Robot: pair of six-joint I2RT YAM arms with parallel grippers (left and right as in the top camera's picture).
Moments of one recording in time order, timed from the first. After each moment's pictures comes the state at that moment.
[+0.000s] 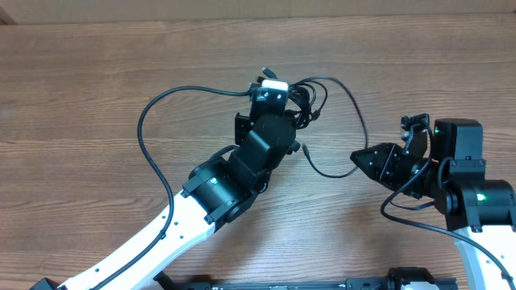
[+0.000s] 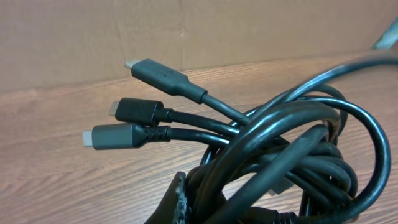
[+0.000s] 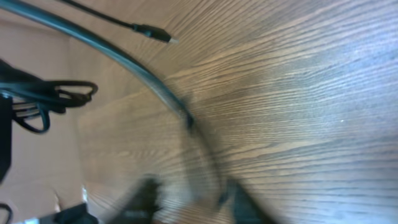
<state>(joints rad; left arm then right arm) -0.83 1.33 1.13 -0.28 -0.52 -0.32 0.00 1.00 1.02 -1.00 -0.59 0.50</state>
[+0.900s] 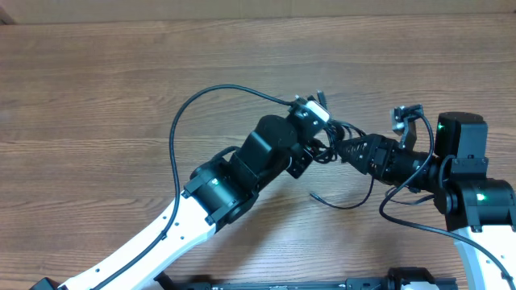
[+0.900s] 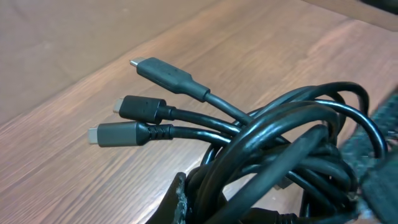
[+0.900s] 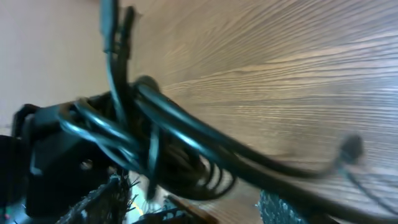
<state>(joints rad) -0.84 1.33 1.13 -0.29 -0.07 0.00 0.00 1.00 1.02 -0.88 -0.84 0.49</state>
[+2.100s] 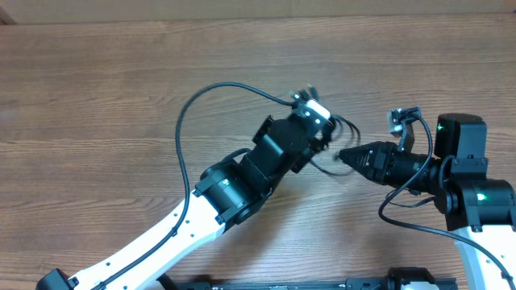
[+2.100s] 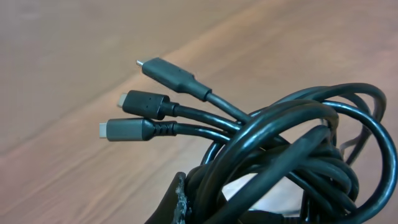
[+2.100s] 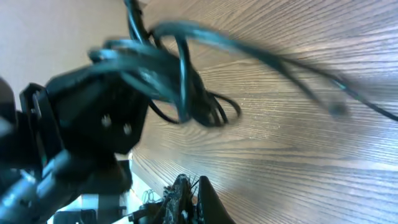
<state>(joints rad) -0.87 1.37 1.13 -0.28 -0.36 0.03 0.00 1.00 1.02 -0.91 -0.87 0.43</state>
